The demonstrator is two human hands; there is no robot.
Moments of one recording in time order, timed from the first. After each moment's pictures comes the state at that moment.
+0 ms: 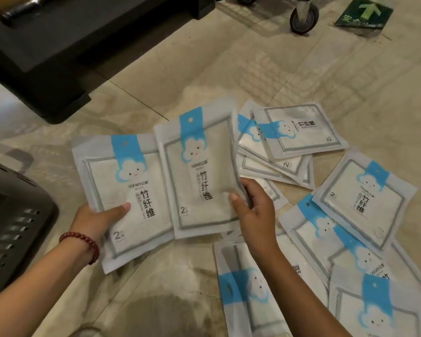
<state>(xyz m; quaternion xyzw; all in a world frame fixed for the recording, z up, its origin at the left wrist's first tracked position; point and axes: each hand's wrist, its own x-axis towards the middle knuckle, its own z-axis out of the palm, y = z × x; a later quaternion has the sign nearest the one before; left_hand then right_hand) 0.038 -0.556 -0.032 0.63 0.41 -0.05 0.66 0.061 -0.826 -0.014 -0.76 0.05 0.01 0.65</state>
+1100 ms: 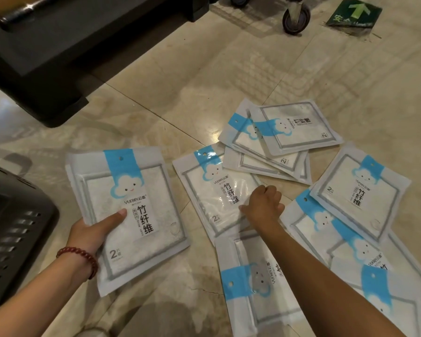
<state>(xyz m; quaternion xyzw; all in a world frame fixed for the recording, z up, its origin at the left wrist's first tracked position) 0.014 -0.550 -0.033 0.61 0.43 -0.04 0.66 0.100 -0.853 -0.090 -0.96 0.17 0.19 0.09</state>
